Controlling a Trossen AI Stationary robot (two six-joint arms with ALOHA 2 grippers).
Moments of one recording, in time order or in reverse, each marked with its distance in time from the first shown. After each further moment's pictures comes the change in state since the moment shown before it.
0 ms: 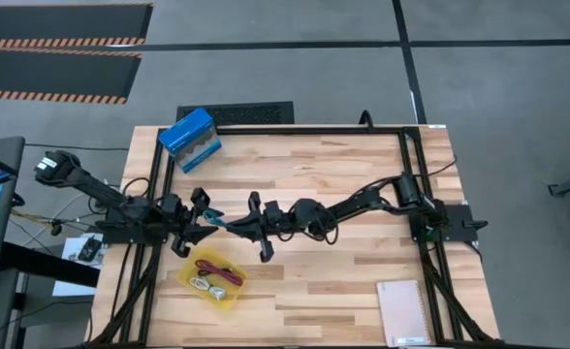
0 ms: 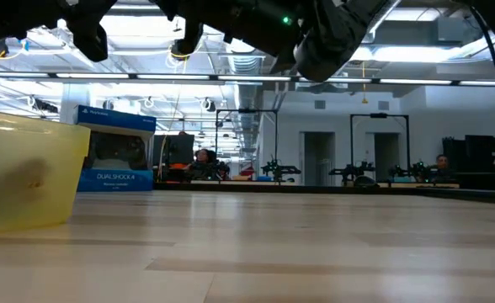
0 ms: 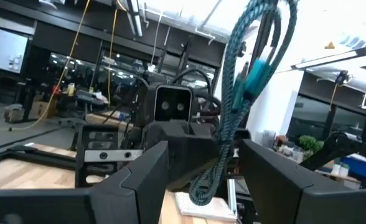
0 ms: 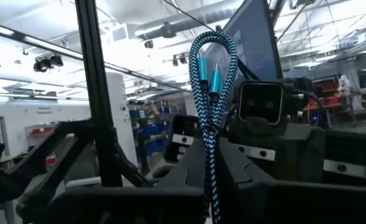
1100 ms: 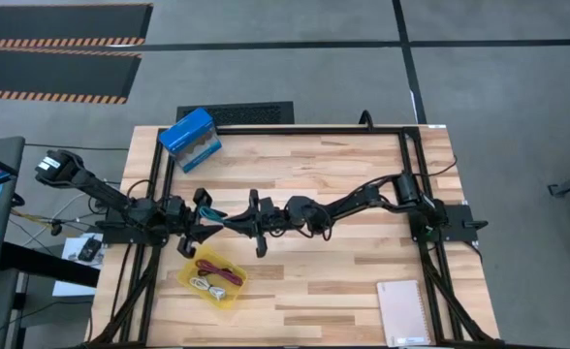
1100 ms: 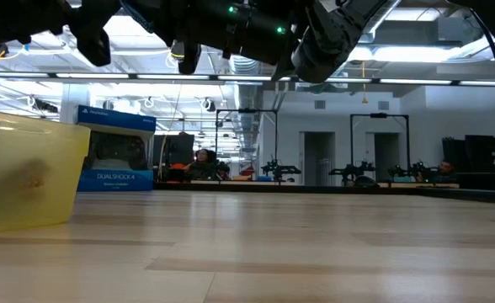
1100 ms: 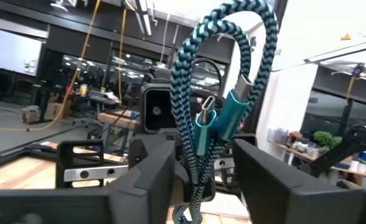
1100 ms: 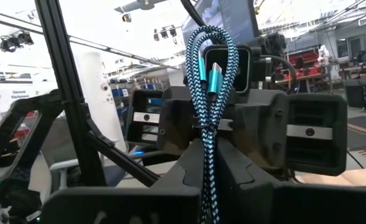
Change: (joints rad) left arm 0.000 0.116 0.000 0.099 -0.040 0.032; right arm -0.021 0.000 0.008 -0.138 0.034 0.026
